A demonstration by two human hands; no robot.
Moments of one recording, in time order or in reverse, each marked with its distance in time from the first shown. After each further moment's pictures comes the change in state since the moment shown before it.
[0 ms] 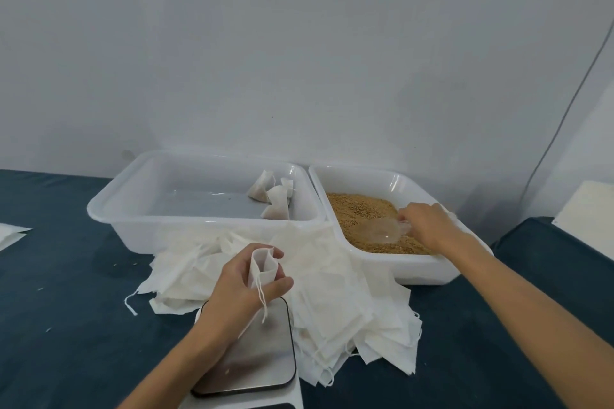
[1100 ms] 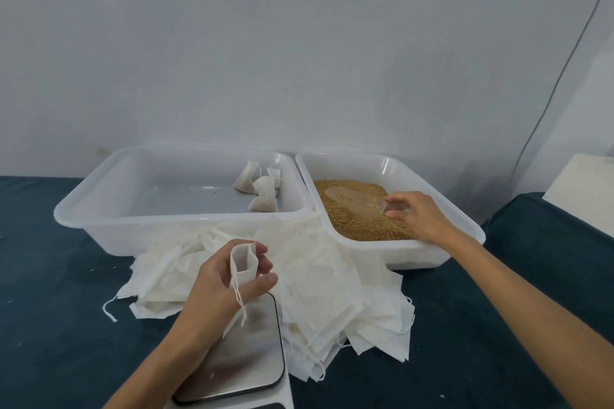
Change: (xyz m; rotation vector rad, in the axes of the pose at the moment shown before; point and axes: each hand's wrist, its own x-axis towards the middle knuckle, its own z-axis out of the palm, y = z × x) left_hand 0.001 0.000 0.000 -0.021 0.000 0.010; right_hand -0.024 -0.002 0.007 0.927 0.099 0.037
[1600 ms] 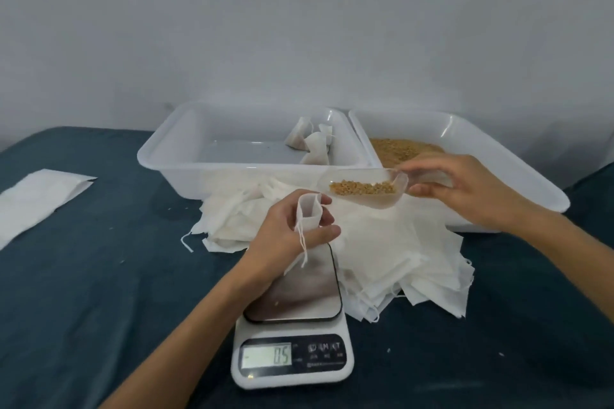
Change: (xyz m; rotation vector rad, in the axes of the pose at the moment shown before) left_hand -0.002 0.005 -0.006 0.089 -0.095 -0.035; right_hand -0.063 -0.117 0.001 0.139 -0.227 -0.399
